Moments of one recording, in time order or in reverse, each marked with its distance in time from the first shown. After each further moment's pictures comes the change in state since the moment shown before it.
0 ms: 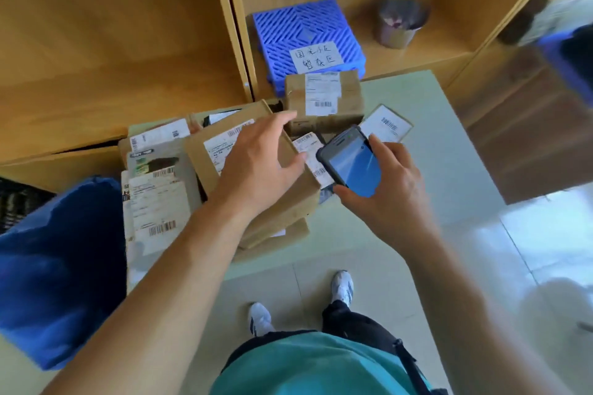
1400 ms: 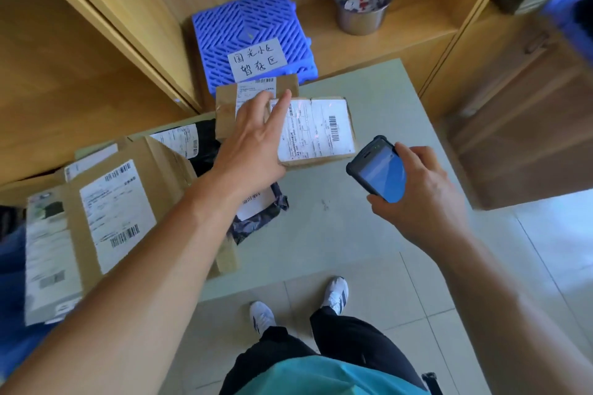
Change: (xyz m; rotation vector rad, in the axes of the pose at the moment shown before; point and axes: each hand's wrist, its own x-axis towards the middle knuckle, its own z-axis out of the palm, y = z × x) left_hand 0.142 0.090 0.156 0.450 -0.213 0.100; right_hand 0.109 0.221 -0.083 -0.182 -0.102 0.069
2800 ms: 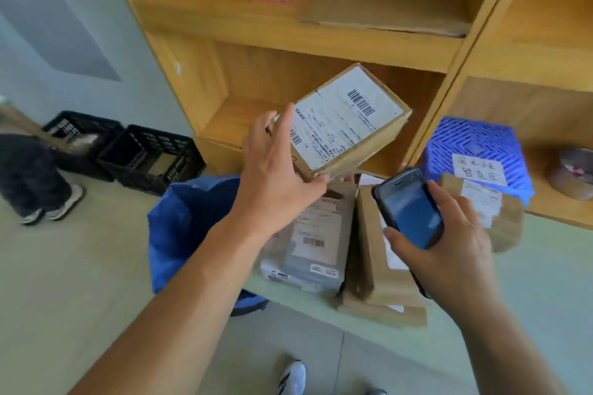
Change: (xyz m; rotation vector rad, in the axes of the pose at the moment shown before) left_hand -0.337 -0.273 -0.172 -0.296 0.742 -0.495; right_hand -0.148 -0.401 0.069 0.265 0.045 -0.497
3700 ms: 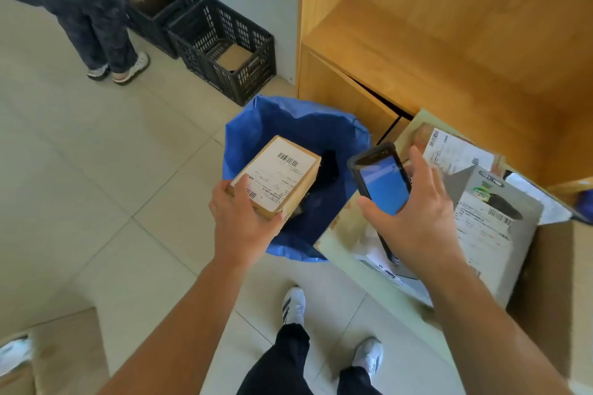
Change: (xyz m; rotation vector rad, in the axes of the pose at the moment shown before) left_hand -0.162 -0.311 -0.001 0.131 0.049 -0.884; right_hand 0.033 -0.143 0.266 -0.132 -0.509 -0.066
